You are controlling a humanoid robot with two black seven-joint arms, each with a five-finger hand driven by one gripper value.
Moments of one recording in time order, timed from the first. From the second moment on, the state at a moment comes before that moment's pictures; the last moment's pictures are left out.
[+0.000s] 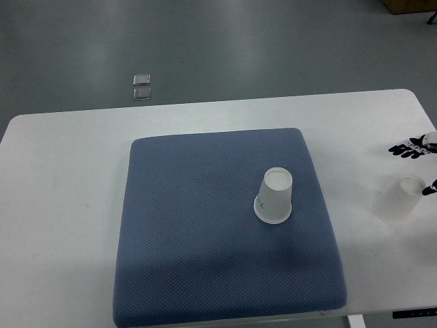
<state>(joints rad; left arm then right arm) 0.02 0.00 -0.01 -0.16 0.11 -0.02 0.10 0.90 -0.99 0.09 0.85 -1.17 0.52 0.61</state>
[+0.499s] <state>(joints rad) 0.02 0.00 -0.01 -0.16 0.11 -0.02 0.10 0.87 -1.01 0.01 0.90 -1.17 0.37 0.61</state>
